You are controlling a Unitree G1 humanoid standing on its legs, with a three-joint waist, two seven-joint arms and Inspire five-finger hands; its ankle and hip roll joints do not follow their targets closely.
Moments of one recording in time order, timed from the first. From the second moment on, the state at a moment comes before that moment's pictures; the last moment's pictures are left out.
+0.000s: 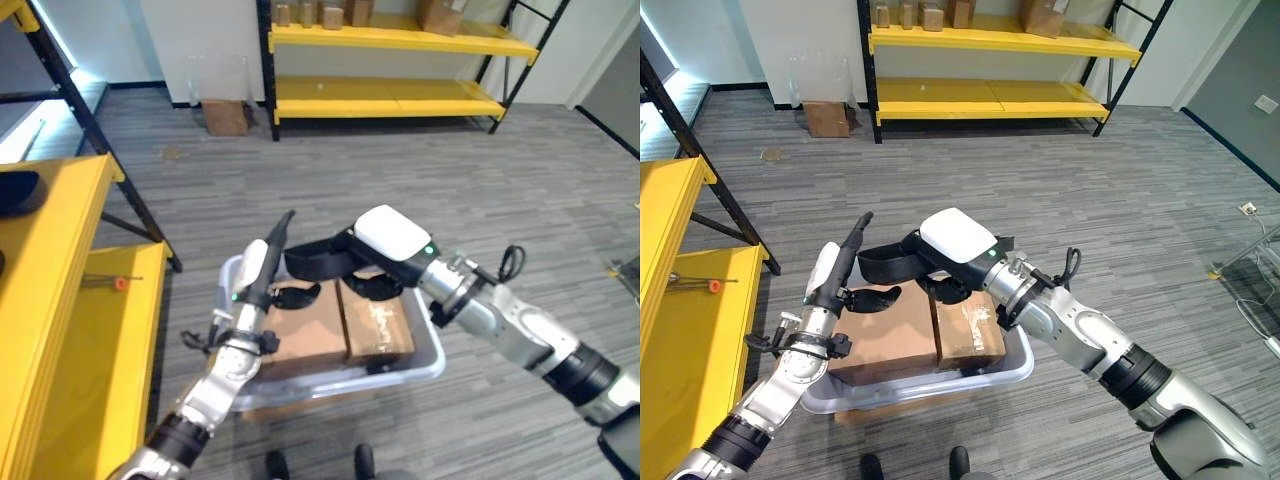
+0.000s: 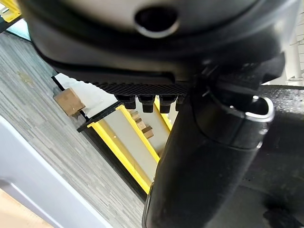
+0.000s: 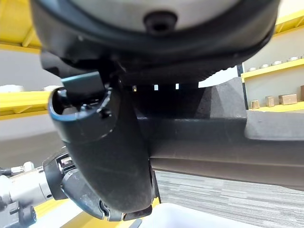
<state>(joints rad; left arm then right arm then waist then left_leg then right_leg) -0.22 0.50 -0.35 0.16 0.17 -0.13 0.34 -0.63 -0.79 0.69 -0.04 -0.43 -0.19 -0.10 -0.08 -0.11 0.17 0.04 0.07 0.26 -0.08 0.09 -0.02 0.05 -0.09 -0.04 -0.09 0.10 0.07</state>
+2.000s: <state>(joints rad) -0.24 0.54 -0.36 0.22 0.27 -0.09 0.36 -0.67 -0.79 0.74 -0.04 -0.43 -0.22 -0.06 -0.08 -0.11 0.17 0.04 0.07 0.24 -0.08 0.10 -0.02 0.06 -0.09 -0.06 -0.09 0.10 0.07</state>
